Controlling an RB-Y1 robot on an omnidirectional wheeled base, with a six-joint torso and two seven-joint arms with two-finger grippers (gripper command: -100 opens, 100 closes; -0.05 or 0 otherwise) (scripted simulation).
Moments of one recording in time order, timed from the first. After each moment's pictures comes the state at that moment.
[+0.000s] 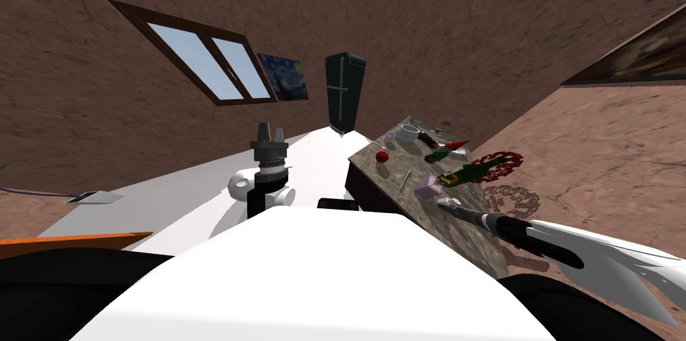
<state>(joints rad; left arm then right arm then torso) 0.52 0.05 -0.06 -2.36 0.10 -0.52 -0.12 1.09 -1.74 0.04 -1.50 0.03 -0.16 -0.12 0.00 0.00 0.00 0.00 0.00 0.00</state>
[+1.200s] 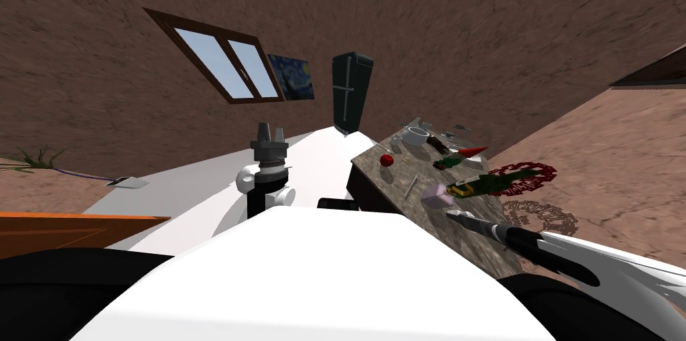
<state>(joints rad) 0.52 0.05 -0.06 -2.36 0.10 -0.52 -0.12 1.08 -1.70 0.10 -1.46 0.07 -0.11 -0.09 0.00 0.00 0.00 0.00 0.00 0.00</state>
